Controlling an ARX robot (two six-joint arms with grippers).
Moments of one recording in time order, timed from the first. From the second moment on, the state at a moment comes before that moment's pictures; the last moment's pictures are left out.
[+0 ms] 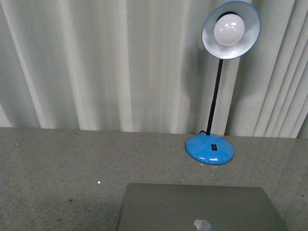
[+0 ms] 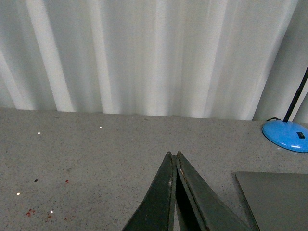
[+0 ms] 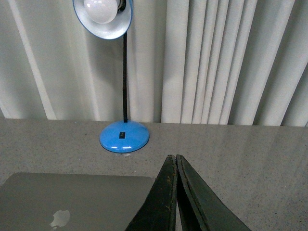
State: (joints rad) left arm 0.00 0.25 0.03 0.25 0.00 0.00; right arm 0.00 0.26 0.01 0.26 0.00 -0.01
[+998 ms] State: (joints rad) left arm 0.00 0.00 0.03 0.00 0.00 0.00; right arm 0.00 0.00 0.01 0.00 0.00 -0.01
